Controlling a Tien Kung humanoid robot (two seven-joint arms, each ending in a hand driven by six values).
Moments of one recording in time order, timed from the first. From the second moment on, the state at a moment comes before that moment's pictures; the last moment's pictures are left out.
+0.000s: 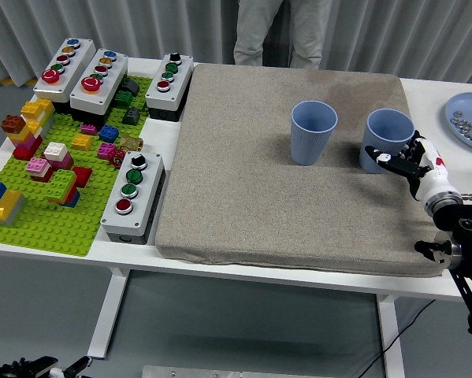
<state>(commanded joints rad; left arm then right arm) -0.24 0.08 -0.63 -0.18 0.70 -0.11 0.27 0.46 -0.18 1.09 1.06 -0.90 -0.28 -0.01</state>
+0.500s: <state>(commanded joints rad) -0.24 0.08 -0.62 -0.18 0.70 -0.11 0.27 0.47 -0.17 1.10 1.05 -0.90 -0.28 -0.01</state>
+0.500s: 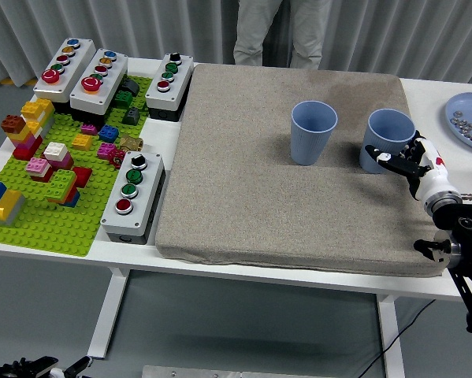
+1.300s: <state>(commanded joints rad) -0.24 0.08 -0.62 -0.18 0.69 -0.11 0.26 0.49 -0.15 1.10 1.03 -0.90 -0.28 -0.01</state>
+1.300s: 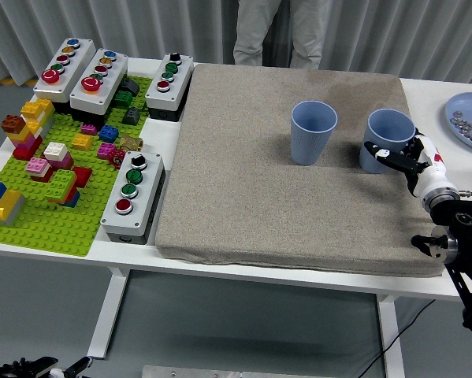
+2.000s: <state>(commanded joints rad) -0.24 0.08 -0.63 -0.18 0.69 -0.11 0.27 0.48 -0.15 1.08 1.04 -0.88 -0.30 0.00</state>
